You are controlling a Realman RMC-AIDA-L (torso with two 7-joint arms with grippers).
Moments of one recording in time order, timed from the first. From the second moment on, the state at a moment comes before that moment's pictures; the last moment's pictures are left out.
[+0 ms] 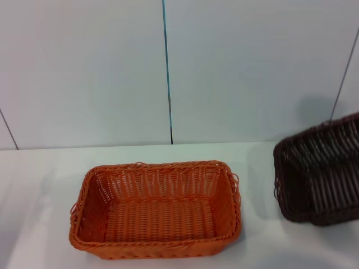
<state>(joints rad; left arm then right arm) -0.29 -2.15 -2.40 -0.87 1.47 -0.65 1.60 0.47 1.84 1.84 1.62 -2.93 1.31 -2.84</state>
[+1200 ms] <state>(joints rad) -0.29 -2.14 -2.41 -0.82 1.52 -0.64 1.61 0.82 1.79 1.98 1.93 -2.93 2.02 -2.83</state>
